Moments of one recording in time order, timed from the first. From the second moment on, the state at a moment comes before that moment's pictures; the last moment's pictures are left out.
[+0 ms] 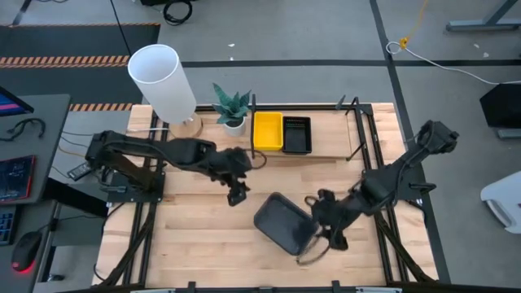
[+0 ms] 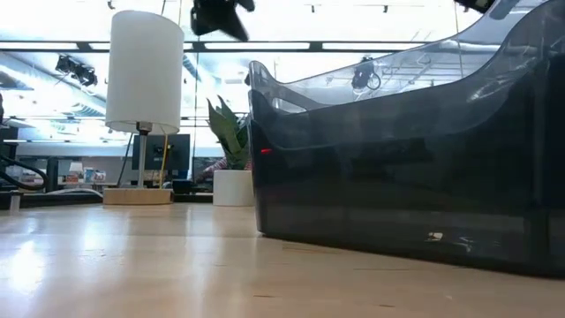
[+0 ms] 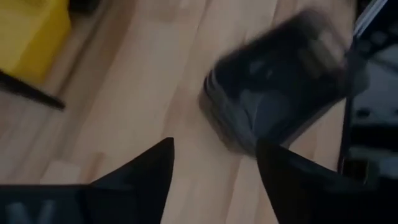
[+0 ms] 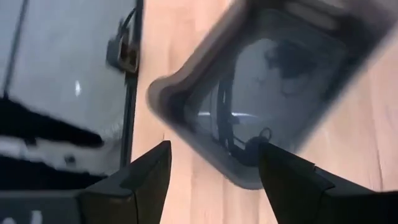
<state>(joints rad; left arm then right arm) -0.14 1.55 1.48 -0.86 -0.05 -0.46 0.61 1.36 1.14 -0.73 0.07 0.63</state>
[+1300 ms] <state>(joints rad) -0.12 1.35 1.48 -0.26 -0.01 -0.49 0.65 1.85 1.34 -0.82 0.10 0.06</state>
